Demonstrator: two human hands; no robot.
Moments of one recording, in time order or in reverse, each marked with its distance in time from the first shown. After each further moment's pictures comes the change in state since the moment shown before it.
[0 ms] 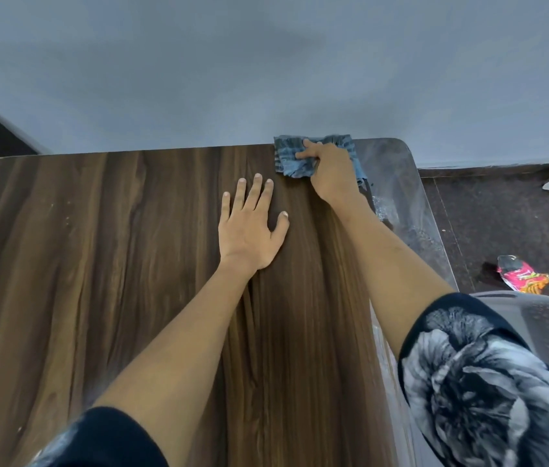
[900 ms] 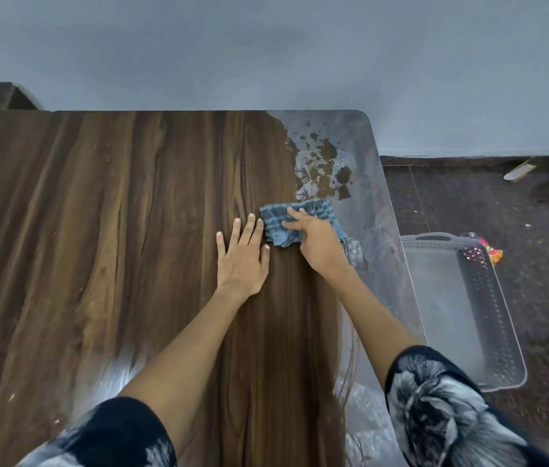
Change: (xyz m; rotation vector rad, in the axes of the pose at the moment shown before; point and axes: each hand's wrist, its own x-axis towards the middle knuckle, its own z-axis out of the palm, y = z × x) left_hand -0.195 0.032 -0.017 -0.094 -0.151 -0.068; right_hand -0.243 -0.009 -0.017 -0.023 -0.223 -0.075
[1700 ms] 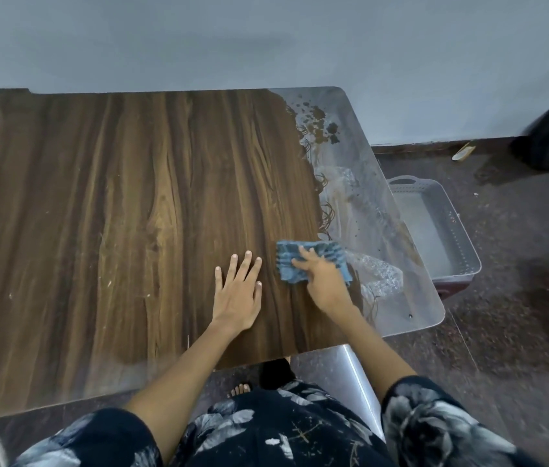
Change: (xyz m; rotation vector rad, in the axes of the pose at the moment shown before) left_hand -0.251 -0.088 0.016 -0.021 -0.079 0.167; right_hand -0.261 -0.106 0.082 -0.052 0.081 0.166
